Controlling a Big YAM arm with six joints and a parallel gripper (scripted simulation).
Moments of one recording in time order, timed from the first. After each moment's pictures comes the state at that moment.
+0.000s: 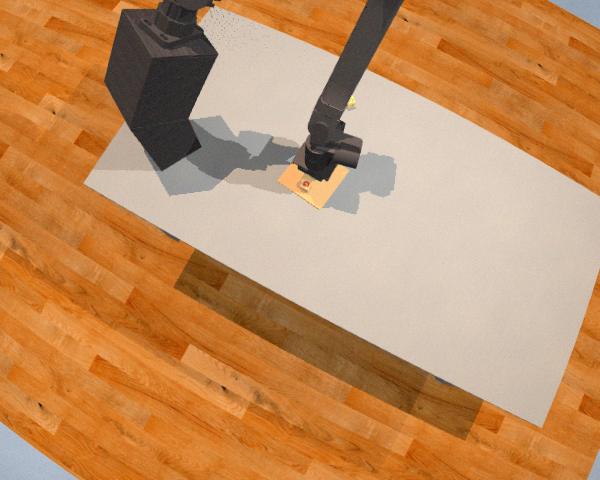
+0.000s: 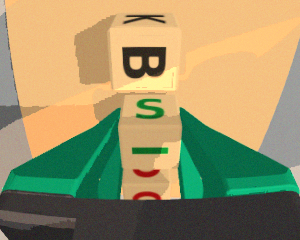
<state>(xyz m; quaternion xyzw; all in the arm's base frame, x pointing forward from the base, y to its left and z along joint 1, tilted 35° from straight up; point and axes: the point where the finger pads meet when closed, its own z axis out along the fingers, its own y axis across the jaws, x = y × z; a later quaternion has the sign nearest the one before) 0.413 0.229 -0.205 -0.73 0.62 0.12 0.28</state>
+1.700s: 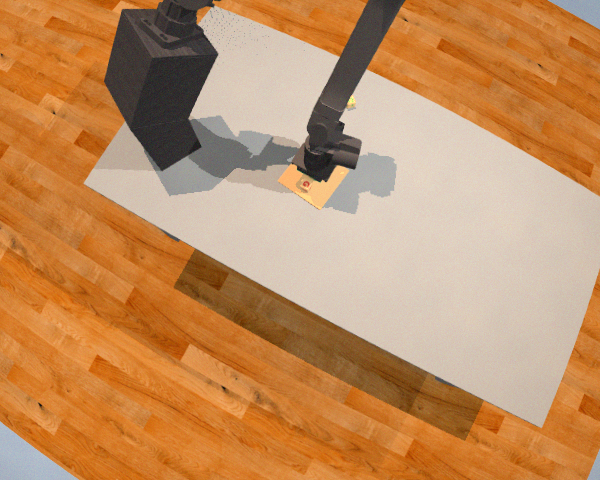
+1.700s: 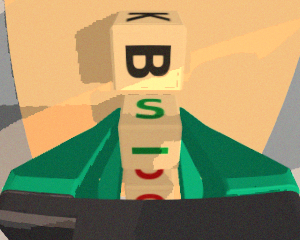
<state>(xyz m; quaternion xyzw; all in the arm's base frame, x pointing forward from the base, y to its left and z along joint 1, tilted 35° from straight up) 0.412 0.229 -0.209 -0.73 0.62 0.12 0.27</state>
